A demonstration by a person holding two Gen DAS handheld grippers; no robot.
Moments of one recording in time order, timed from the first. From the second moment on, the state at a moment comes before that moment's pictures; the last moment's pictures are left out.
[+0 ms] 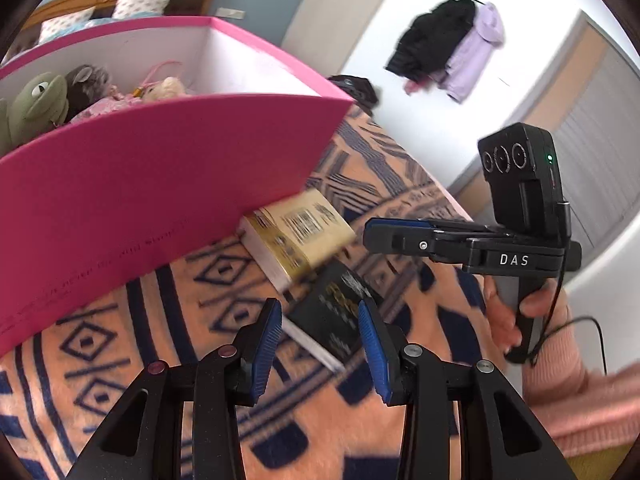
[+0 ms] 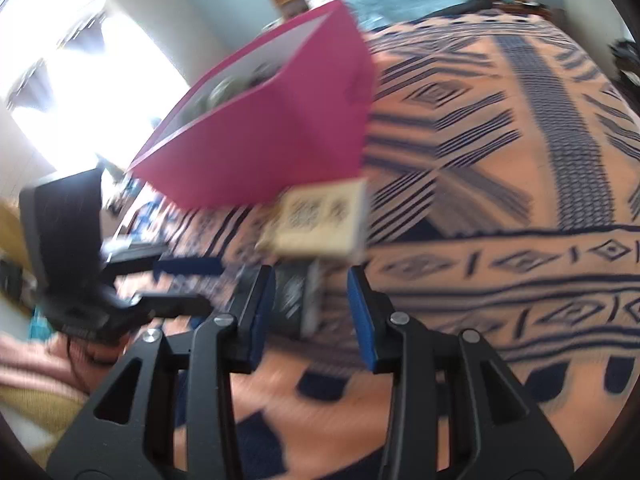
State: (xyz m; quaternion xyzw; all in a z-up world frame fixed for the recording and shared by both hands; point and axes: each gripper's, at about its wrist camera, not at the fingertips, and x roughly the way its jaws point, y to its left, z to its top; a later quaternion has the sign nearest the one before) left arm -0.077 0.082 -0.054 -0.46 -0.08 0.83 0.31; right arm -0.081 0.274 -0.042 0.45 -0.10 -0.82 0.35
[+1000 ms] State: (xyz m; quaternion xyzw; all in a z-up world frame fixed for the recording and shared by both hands) left arm -0.059 0.097 -0.017 -0.43 -0.06 0.85 0.31; right arm -0.059 0.259 -0.001 0.40 -0.09 -0.83 0.38
